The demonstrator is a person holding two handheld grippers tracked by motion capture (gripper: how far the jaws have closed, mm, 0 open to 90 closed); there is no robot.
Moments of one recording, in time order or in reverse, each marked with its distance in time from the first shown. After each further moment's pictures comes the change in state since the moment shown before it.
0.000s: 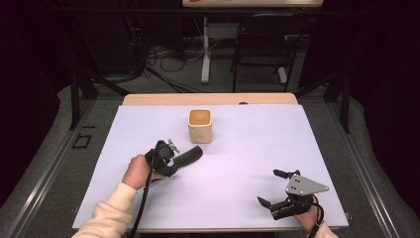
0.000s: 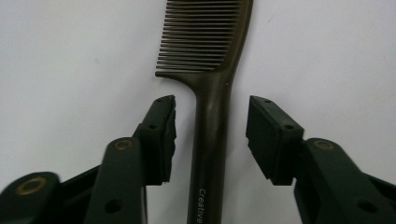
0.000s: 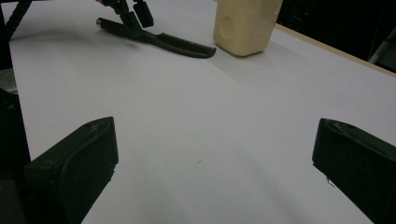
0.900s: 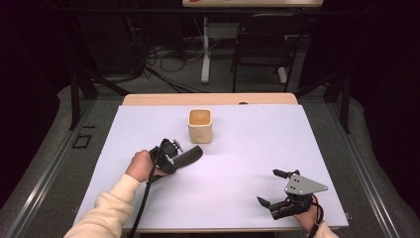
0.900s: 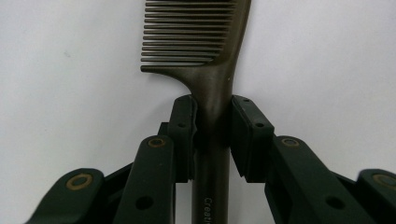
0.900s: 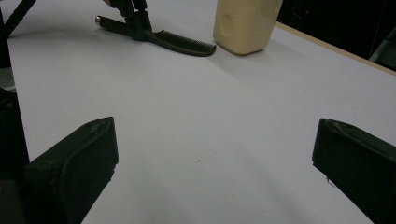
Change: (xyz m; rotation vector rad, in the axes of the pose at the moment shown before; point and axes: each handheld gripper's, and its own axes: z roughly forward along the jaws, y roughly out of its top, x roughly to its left) left arm 0.008 0.014 0.013 0.135 -0.068 0.042; right arm 0.000 0.000 0.001 0.010 0.001 0.000
